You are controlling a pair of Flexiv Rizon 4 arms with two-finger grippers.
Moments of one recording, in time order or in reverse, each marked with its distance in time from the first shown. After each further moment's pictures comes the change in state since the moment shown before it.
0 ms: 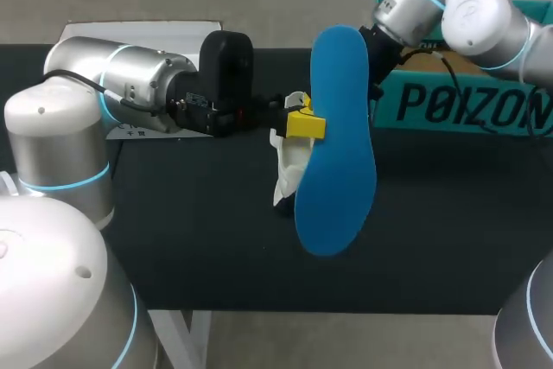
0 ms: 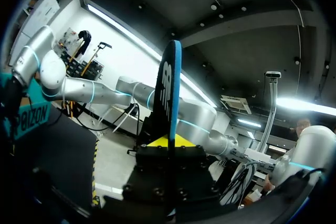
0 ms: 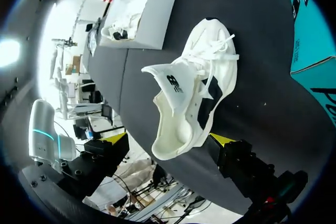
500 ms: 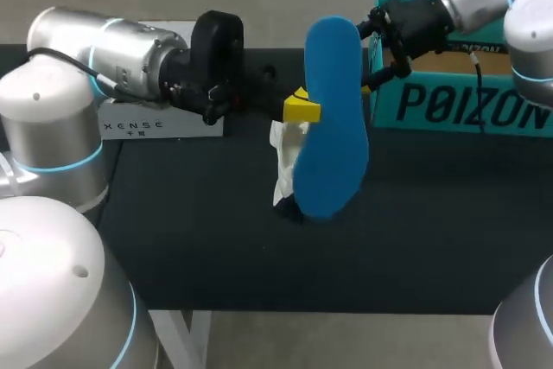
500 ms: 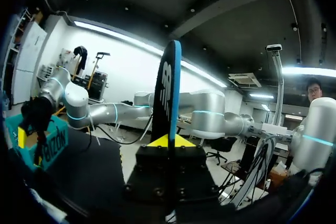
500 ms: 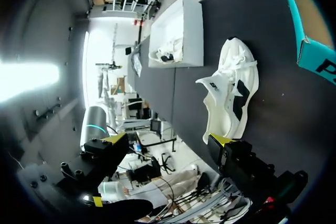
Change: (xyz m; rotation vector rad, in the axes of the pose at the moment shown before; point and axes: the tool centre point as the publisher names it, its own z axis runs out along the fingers) left arm -0.023 -0.014 -0.020 -0.101 -0.091 0.258; right arm 0.049 -0.014 -0.093 -0.132 0.409 0.081
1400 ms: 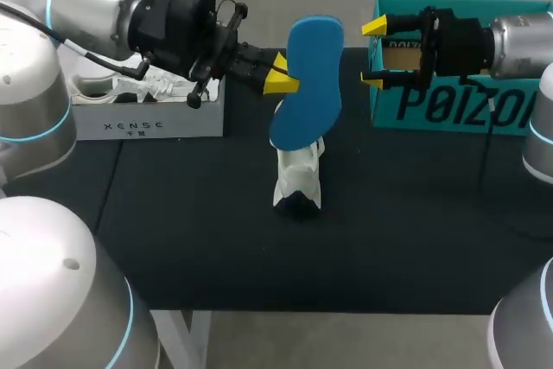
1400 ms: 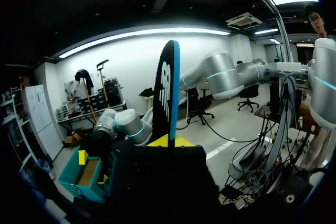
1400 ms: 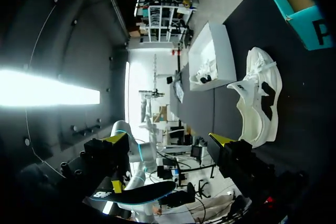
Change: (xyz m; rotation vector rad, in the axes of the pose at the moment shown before) left arm -0.027 -0.018 -0.039 -0.253 -0.163 0.472; right arm 0.034 -0.025 -0.041 -0.259 0.354 0.025
